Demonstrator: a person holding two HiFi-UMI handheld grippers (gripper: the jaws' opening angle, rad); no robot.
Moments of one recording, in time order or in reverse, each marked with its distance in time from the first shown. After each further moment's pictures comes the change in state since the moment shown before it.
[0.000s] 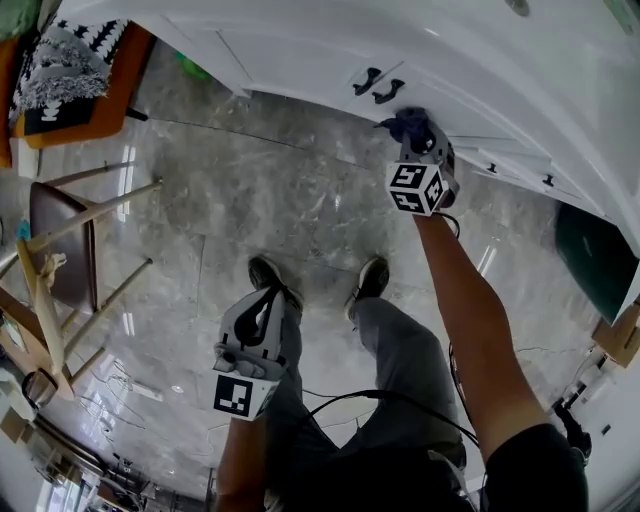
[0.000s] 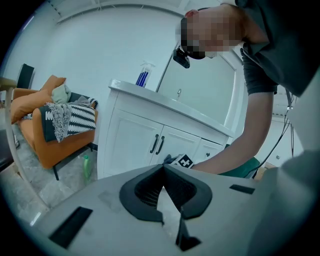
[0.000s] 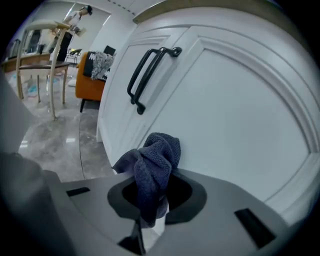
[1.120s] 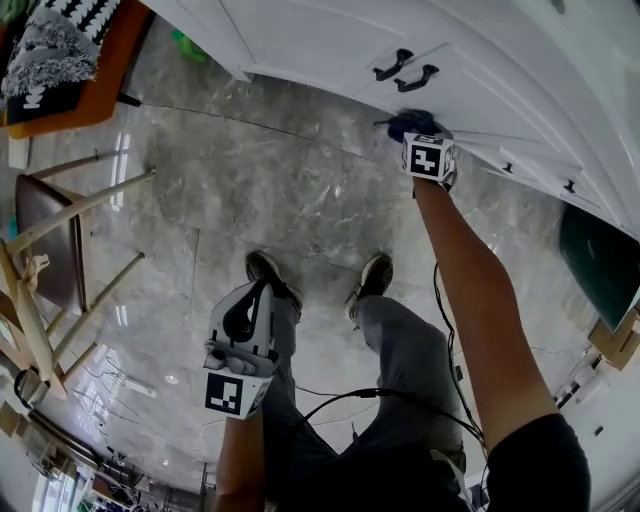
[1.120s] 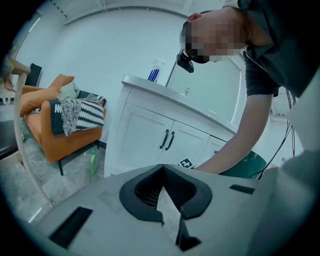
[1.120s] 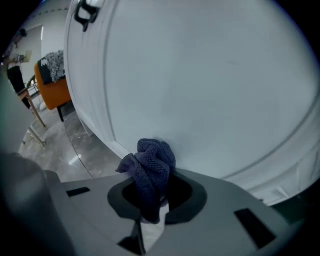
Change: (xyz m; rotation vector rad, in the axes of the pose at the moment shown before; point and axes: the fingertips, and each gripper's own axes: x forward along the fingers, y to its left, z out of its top) left arm 0.004 0.042 -0.034 -0.025 -0.027 0.053; right arm 0.080 0.052 -0.116 0.424 0.358 0.103
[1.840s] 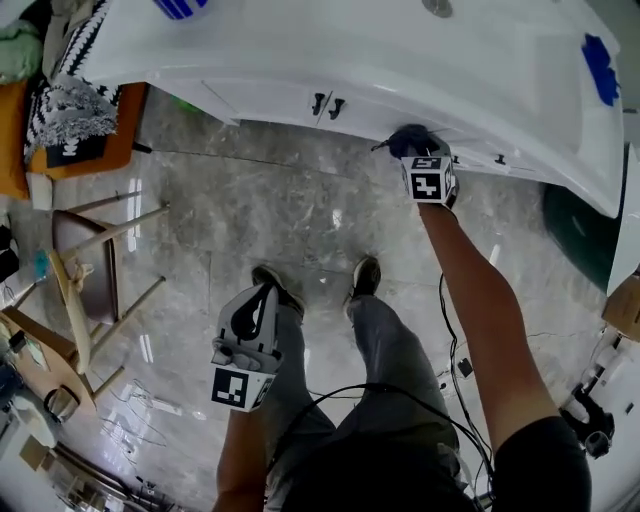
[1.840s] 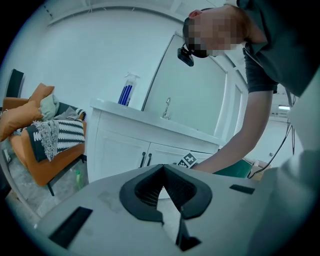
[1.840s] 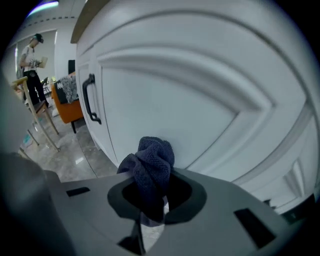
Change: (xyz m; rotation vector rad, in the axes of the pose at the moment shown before) left arm -0.020 -0.091 0.115 0.116 -0.033 -0.135; right arm -0.169 -0.095 0.066 -0.070 -0.126 0.014
